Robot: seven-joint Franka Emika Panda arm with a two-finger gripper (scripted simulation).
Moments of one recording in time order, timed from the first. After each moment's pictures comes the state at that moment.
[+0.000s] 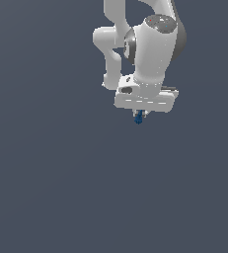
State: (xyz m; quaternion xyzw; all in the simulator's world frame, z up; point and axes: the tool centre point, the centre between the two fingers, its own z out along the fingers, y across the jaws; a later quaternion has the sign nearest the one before) arm -0.046 0.103 0.244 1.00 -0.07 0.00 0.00
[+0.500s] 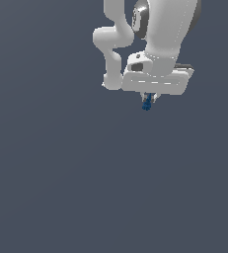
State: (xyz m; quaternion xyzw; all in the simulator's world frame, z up) arm -0.064 0.127 0.305 1.00 -0.07 0.00 0.00
